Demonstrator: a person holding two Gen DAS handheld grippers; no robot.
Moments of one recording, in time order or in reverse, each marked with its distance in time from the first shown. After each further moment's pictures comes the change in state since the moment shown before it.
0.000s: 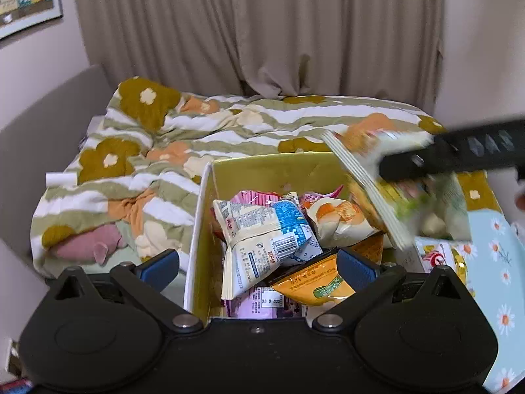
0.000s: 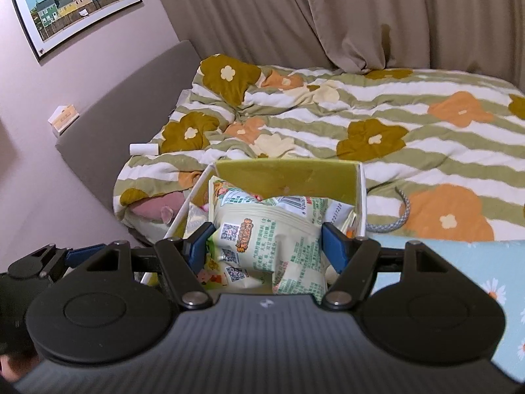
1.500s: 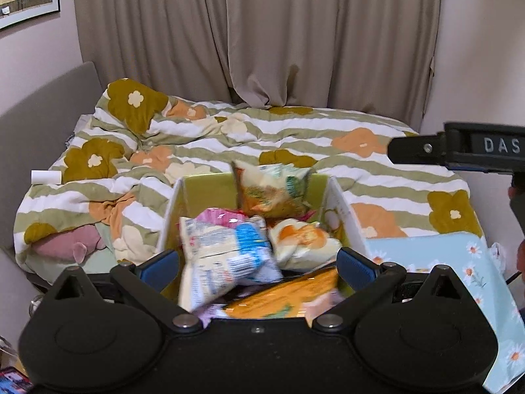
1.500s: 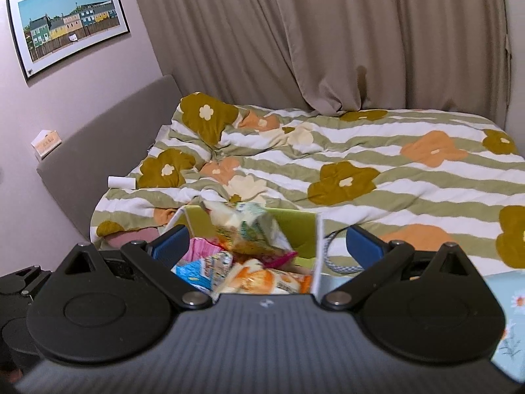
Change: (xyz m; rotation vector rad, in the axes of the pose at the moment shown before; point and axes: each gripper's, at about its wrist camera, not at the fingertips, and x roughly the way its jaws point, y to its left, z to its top) left arm -0.014 -0.034 0.021 -0.073 -0.018 -0.053; right arm -0.039 -0.044 0.012 -0.021 -0.136 -0.073
